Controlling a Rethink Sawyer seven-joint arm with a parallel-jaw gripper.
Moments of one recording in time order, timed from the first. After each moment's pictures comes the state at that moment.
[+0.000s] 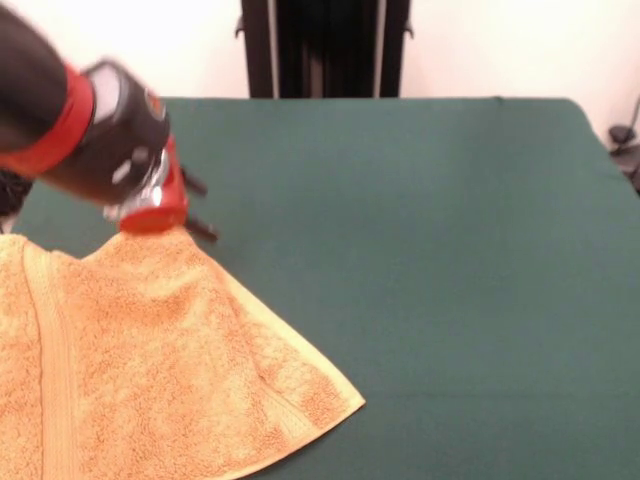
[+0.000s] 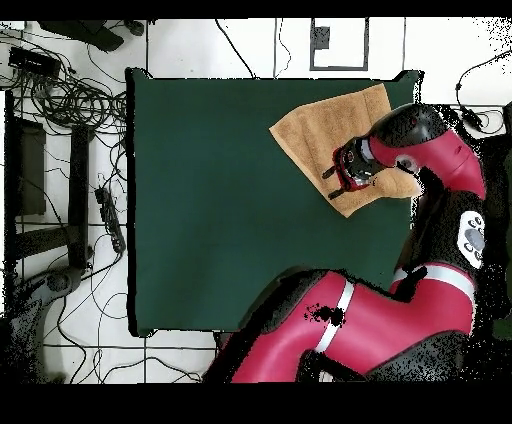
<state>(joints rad) -0.36 -0.09 -0.30 0.85 0.44 1.51 2.46</state>
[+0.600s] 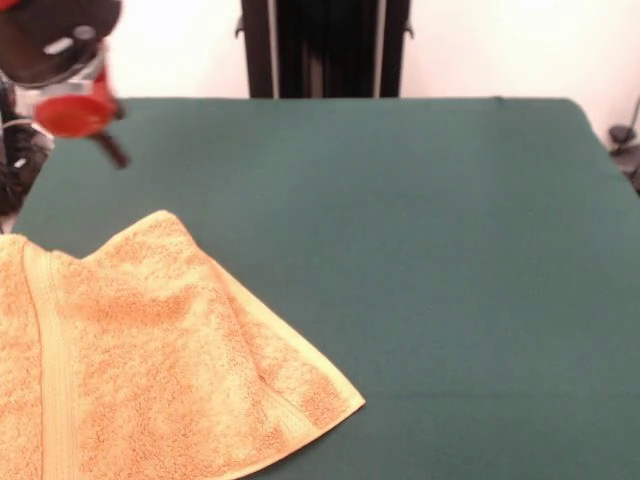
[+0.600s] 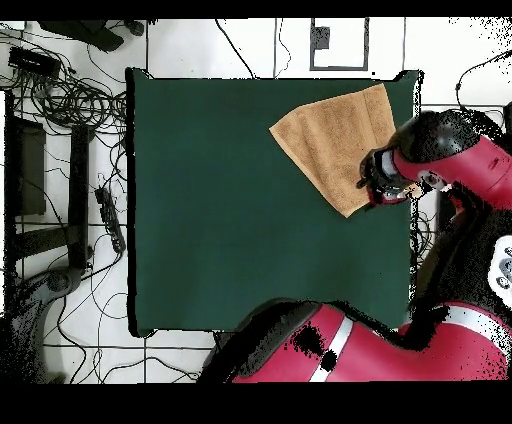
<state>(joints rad) -0.34 -0.27 -0.40 0.97 0.30 1.30 2.46</state>
